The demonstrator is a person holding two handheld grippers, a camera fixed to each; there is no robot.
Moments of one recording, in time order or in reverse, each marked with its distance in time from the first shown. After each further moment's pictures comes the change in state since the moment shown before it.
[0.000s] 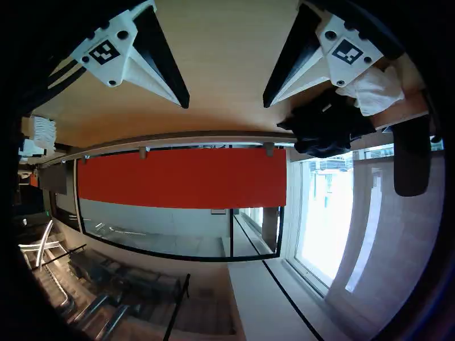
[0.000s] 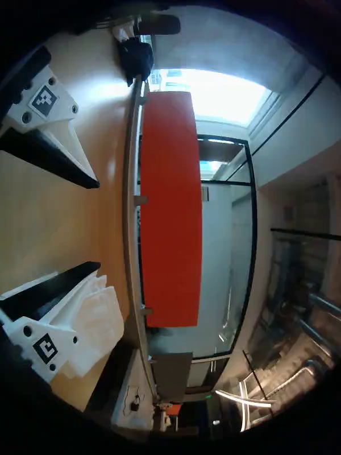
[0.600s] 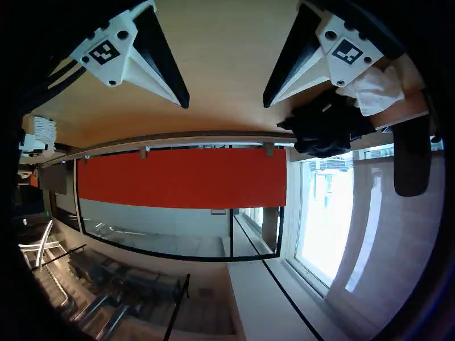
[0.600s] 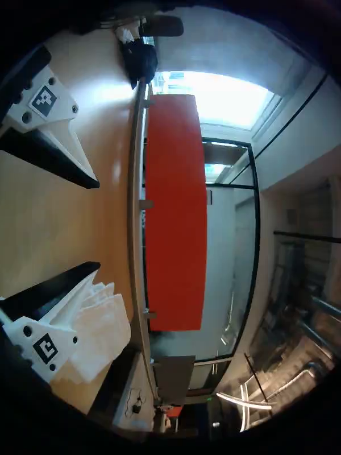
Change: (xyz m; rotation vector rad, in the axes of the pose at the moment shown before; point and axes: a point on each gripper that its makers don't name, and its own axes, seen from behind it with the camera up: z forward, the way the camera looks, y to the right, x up) left arm 0.000 0.000 0.000 0.000 0.000 0.000; right arm -0.011 -0.011 0.000 0.014 -0.011 -0.007
